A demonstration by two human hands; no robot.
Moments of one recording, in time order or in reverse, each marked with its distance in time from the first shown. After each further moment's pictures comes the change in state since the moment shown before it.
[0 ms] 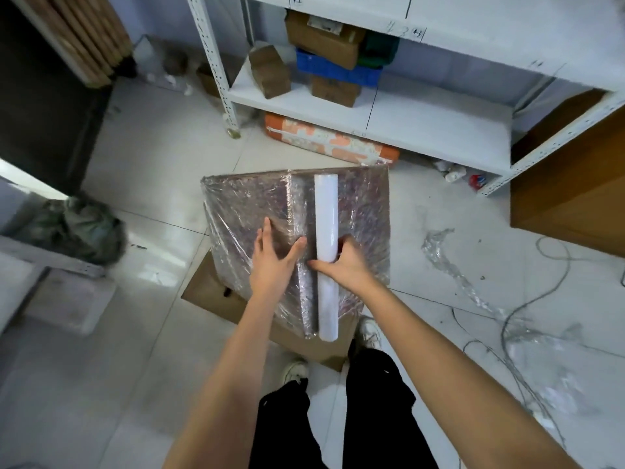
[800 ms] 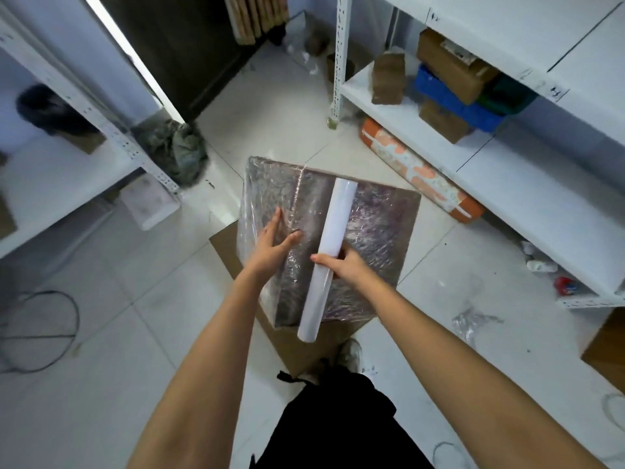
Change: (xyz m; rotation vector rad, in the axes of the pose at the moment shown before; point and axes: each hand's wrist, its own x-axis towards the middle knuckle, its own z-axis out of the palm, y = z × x) left_hand -0.003 0.045 0.036 -0.404 0.177 -0.202; right_hand 0.067 -0.002 -0.072 0.159 -0.597 -0.037
